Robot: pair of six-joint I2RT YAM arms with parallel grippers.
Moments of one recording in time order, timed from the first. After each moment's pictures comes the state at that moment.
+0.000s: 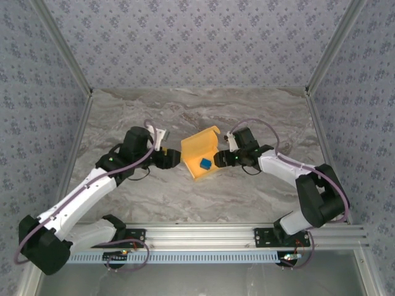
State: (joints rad) left arm -0.56 1.05 0.87 -0.49 0.28 -0.35; right arm 0.49 1.50 0.81 -0.25 -0.24 0.27
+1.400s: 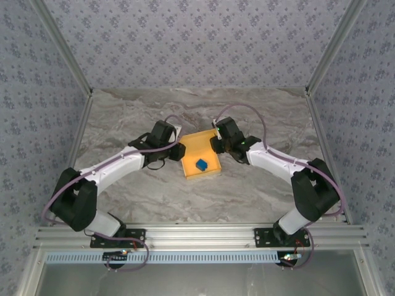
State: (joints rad) left arm -0.62 1.47 0.97 -0.37 0.06 -0.31; right arm 0.63 1.57 1.03 -0.26 0.16 0.18
